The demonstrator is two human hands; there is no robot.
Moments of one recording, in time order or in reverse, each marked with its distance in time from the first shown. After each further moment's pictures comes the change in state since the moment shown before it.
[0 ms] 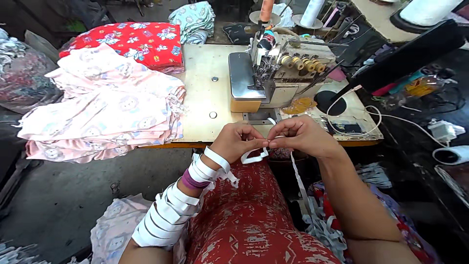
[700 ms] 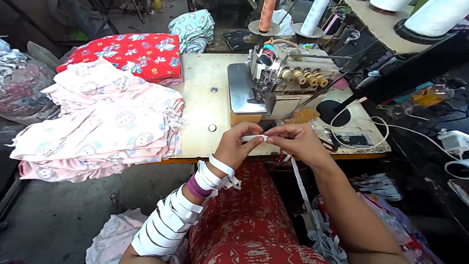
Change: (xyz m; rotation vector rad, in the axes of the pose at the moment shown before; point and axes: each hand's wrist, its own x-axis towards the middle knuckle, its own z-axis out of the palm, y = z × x) left_hand 0.034 -0.023 0.003 0.063 0.147 0.020; right_hand 0.026 0.018 -0.003 -0.059 0.338 0.074
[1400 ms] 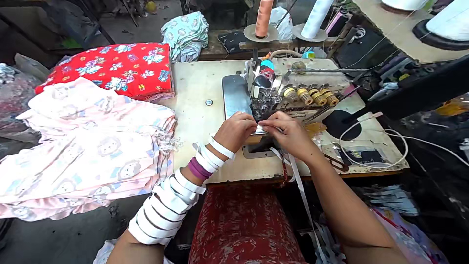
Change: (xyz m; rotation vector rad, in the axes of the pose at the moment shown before) left_hand 0.105 -0.052 -0.015 0.535 -0.120 0.434; right_hand 0.087 0.036 -0.020 -0.581 0.060 -0.230
